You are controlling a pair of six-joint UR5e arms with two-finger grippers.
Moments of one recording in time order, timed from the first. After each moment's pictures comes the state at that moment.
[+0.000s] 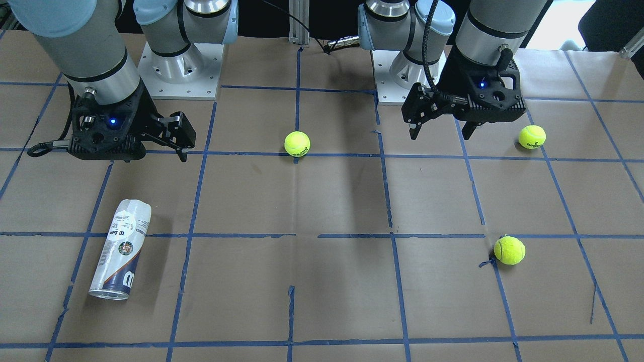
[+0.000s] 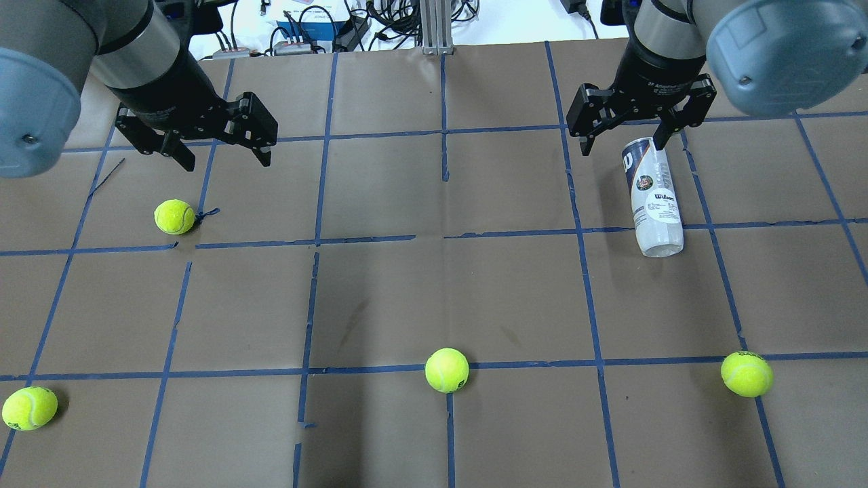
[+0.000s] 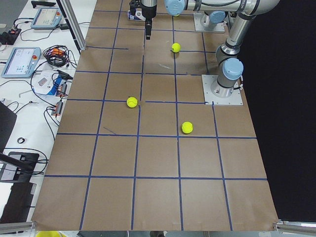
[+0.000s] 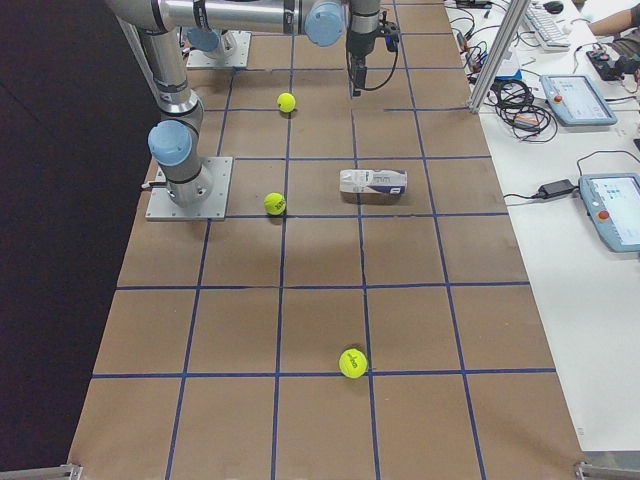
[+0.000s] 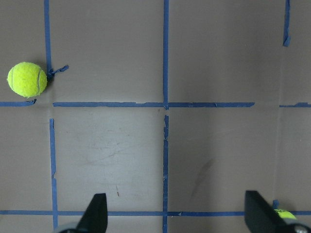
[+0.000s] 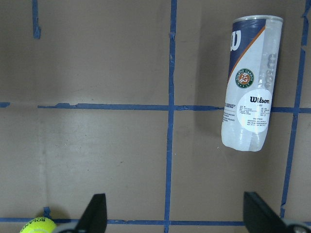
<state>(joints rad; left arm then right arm) -1.56 -1.56 -1.59 -1.51 1.57 -0.01 1.59 -1.47 1.55 -1.64 -1.58 -0.01</state>
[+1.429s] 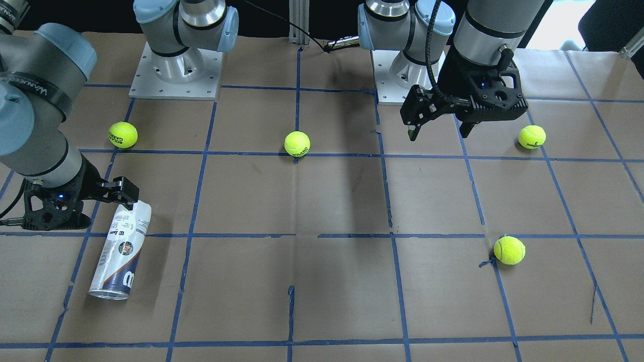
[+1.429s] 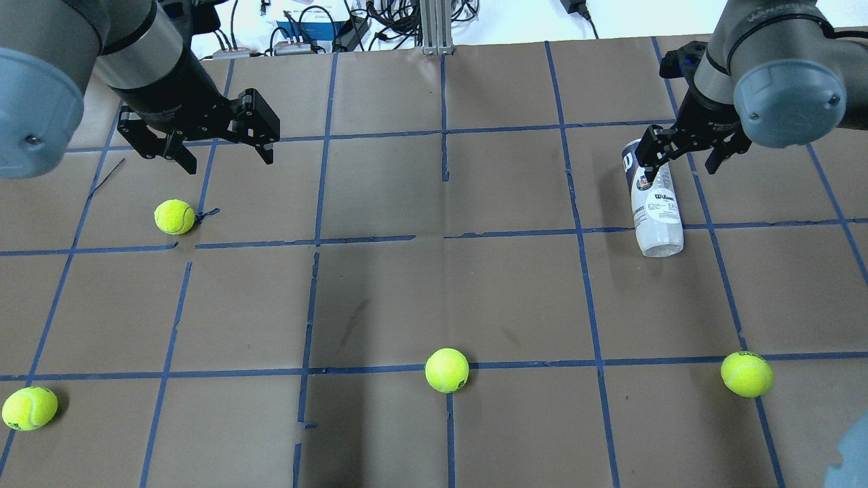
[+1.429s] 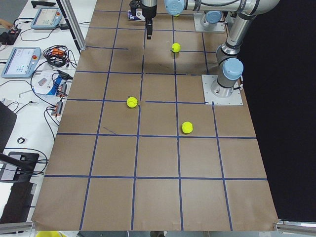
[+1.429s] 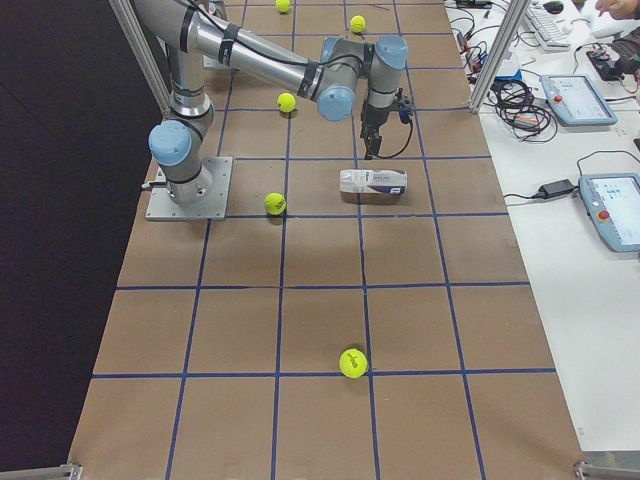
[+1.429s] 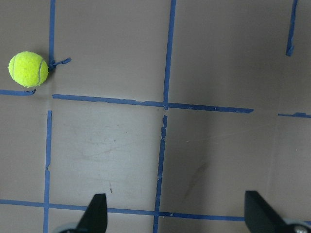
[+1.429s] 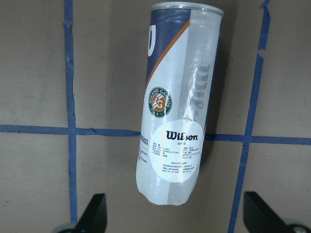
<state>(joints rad) -1.57 -1.56 -1.59 -1.51 1.57 -0.09 1.38 -1.31 1.69 -1.88 -1.64 -0.25</state>
